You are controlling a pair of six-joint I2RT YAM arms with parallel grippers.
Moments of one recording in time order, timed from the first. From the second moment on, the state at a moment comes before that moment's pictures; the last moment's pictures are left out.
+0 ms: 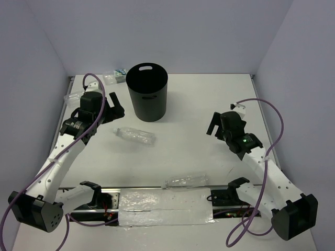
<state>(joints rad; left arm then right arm) -0.28 1.07 1.08 -0.58 -0.18 -0.50 0.35 0.92 0.74 -0.55 0.36 0.55</state>
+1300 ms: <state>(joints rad) -0.28 1.04 1.07 -0.57 -0.11 -0.50 0.45 0.49 0.62 -1.06 -0.07 1.17</state>
